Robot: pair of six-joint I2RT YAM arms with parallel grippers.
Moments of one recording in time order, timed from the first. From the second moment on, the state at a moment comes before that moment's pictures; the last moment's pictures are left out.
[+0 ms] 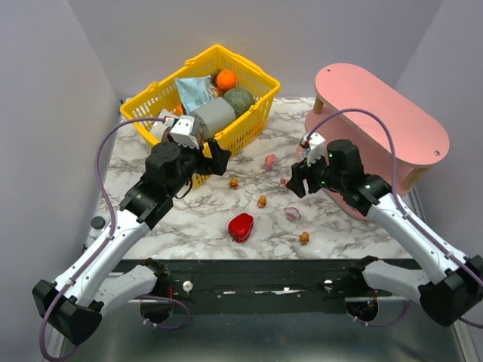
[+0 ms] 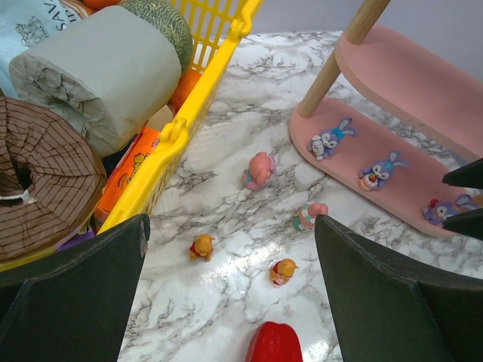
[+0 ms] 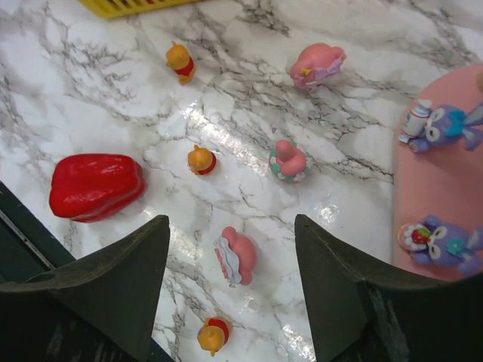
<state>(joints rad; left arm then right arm) -0.56 0.94 0.95 -0.18 -0.06 -0.32 0.46 1.04 0.94 -0.46 -0.26 -0.04</state>
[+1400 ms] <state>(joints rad) -0.56 0.92 0.96 -0.23 -0.06 -0.32 0.59 1.57 0.98 -0.18 0.06 -0.16</state>
